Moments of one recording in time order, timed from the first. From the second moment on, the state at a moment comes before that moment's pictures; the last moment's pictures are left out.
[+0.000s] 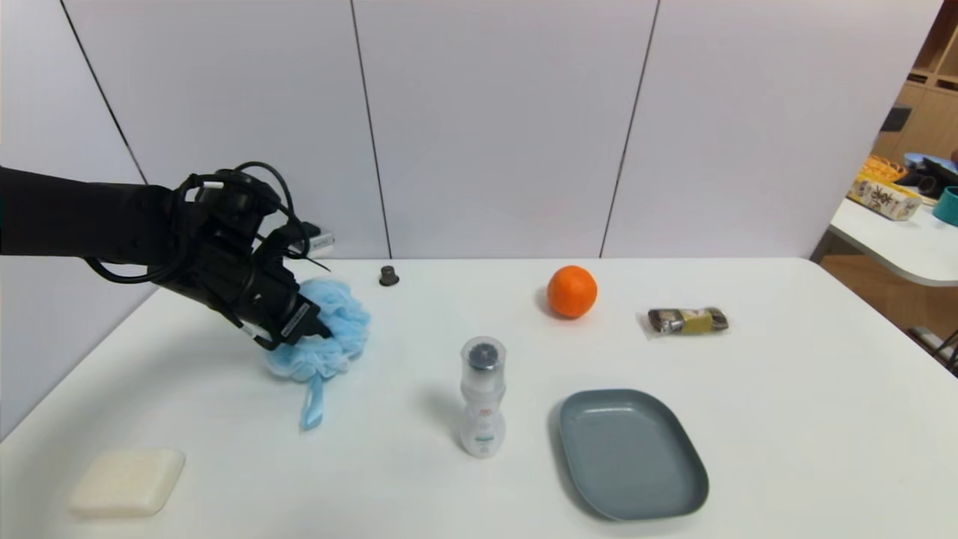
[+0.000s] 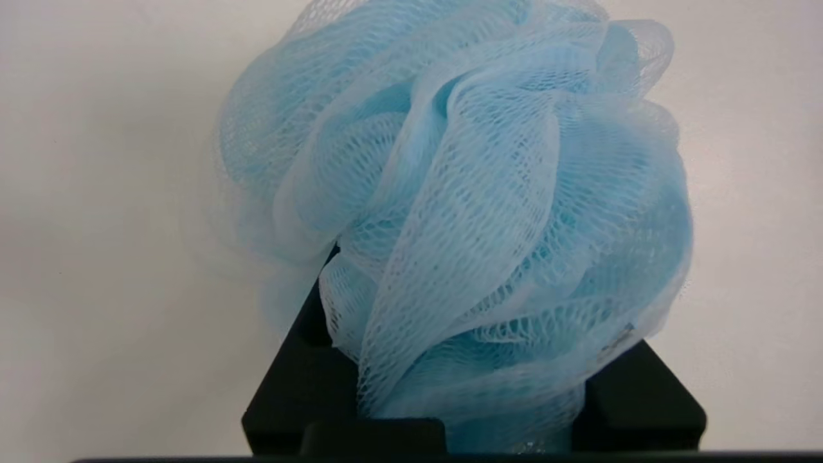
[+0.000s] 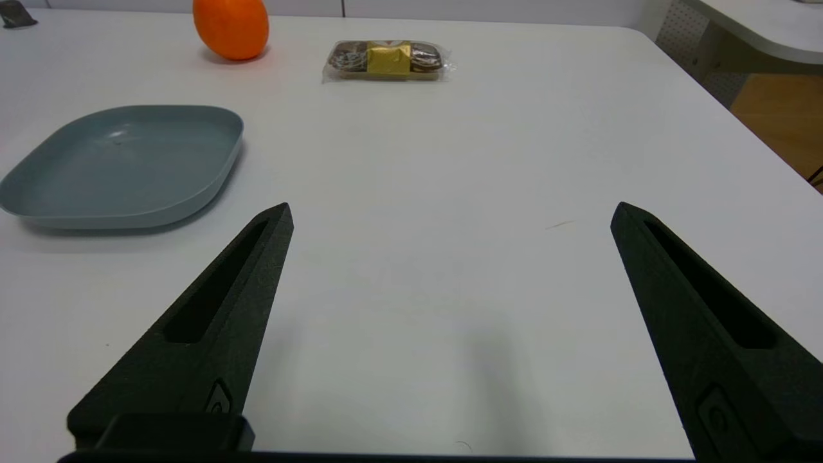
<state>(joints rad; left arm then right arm) -0.15 1.90 -1.40 0.42 -0.19 0.42 0.00 0.00 0.00 0.00 0.00 -0.04</state>
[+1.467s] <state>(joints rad) -0.60 1.98 -1.94 0.41 -0.19 0.48 0.00 0.00 0.00 0.00 0.00 -0.04</state>
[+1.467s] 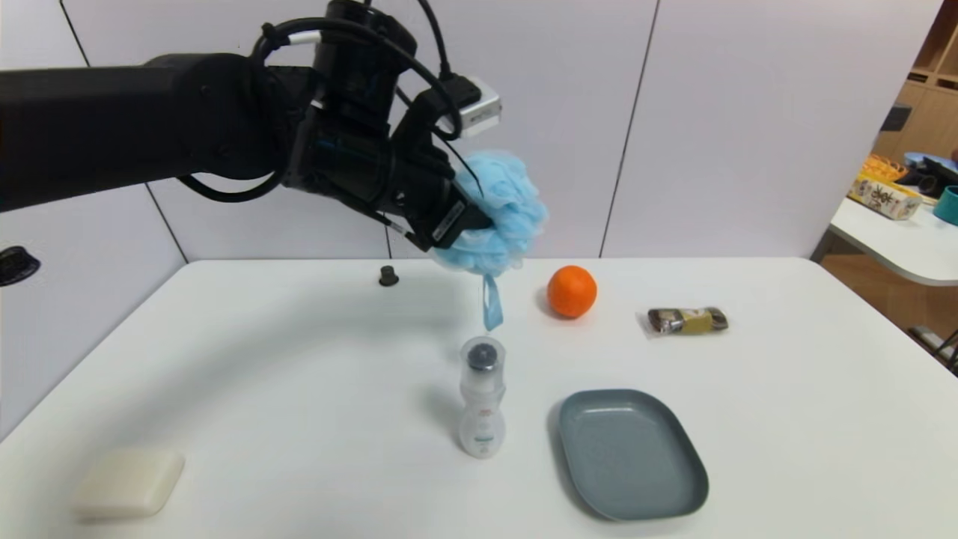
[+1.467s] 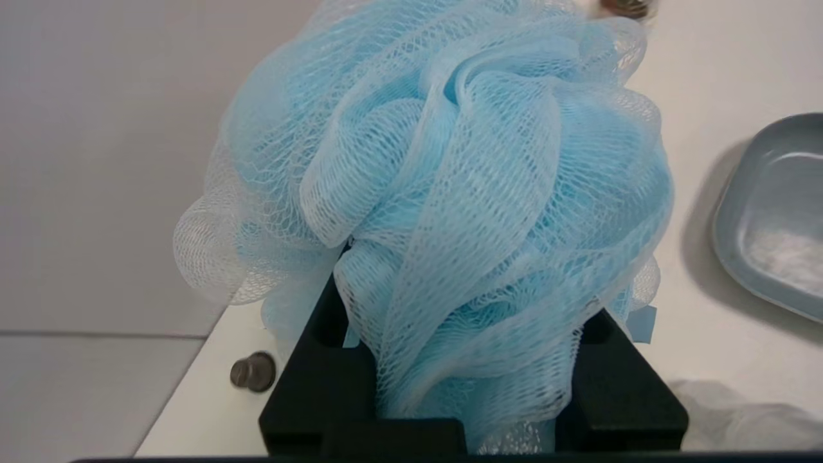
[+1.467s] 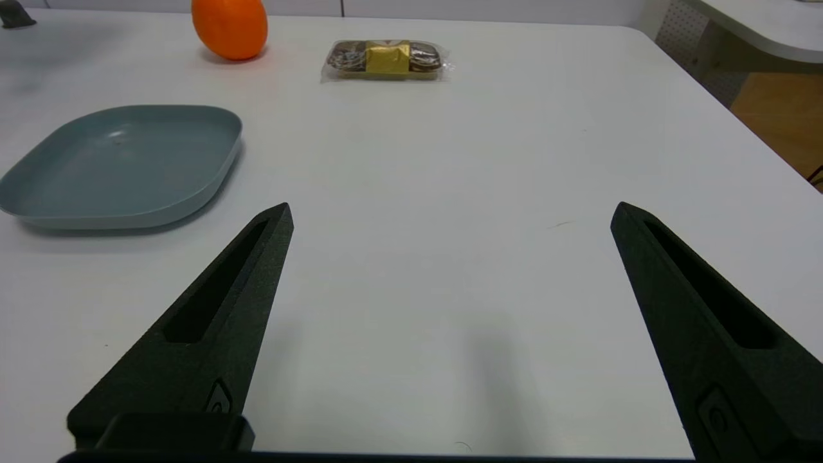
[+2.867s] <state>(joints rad) -0.94 2.15 -1.97 0.47 -0.19 0.44 0.00 0.00 0.00 0.00 0.00 -0.04</state>
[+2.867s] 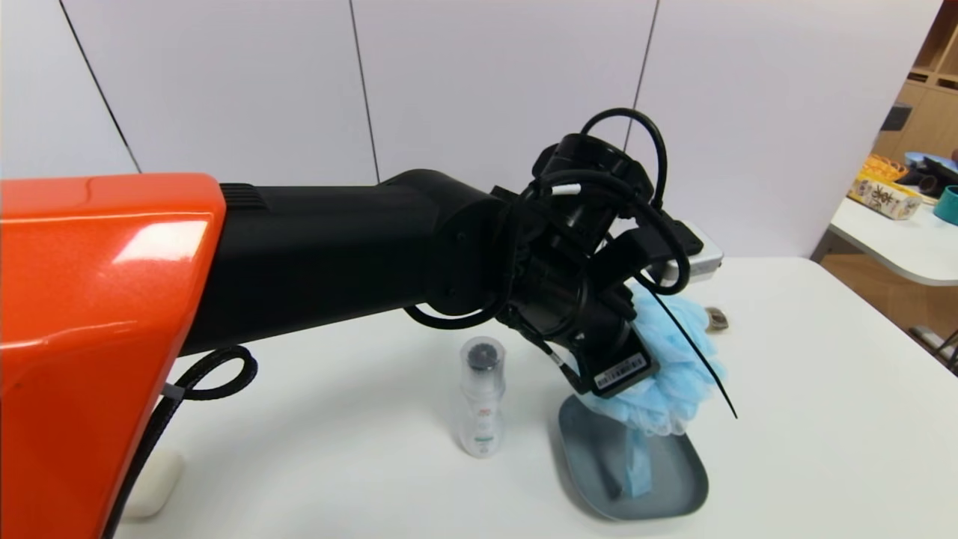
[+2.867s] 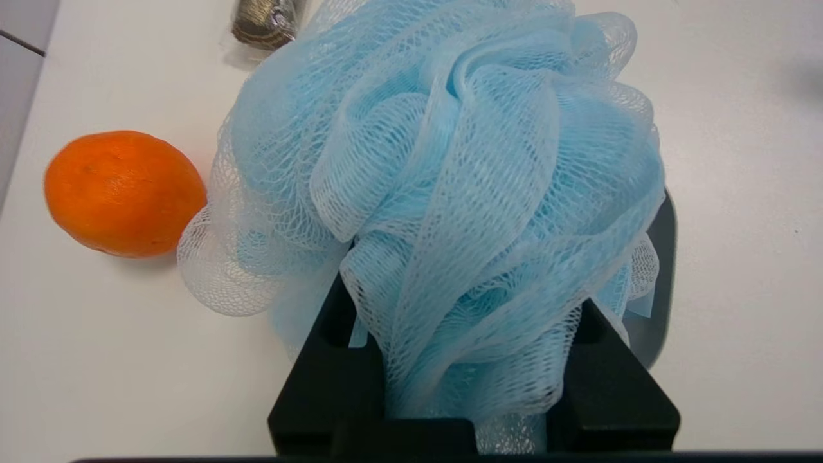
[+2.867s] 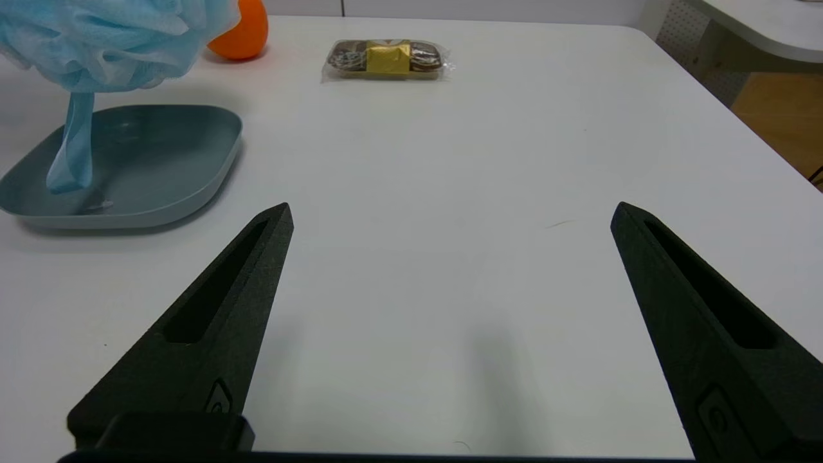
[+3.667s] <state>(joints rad) -0.96 2.15 -1.97 0.64 -0.19 0.41 0.00 0.00 0.00 0.00 0.00 -0.04</state>
